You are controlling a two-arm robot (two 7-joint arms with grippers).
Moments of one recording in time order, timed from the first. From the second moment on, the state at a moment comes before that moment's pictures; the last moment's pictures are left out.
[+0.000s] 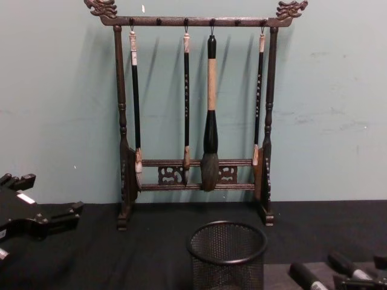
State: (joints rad) left arm -0.20 0.60 0.45 -1.41 -0.25 -0.12 0.03; right arm 0.19 0.44 -0.33 -1.35 0.29 0.19 0.29
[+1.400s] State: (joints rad) left arm -0.20 0.60 0.45 -1.41 -0.25 -0.12 0.03; right arm 0.18 0.40 -0.28 -1.33 0.27 0.23 0.33
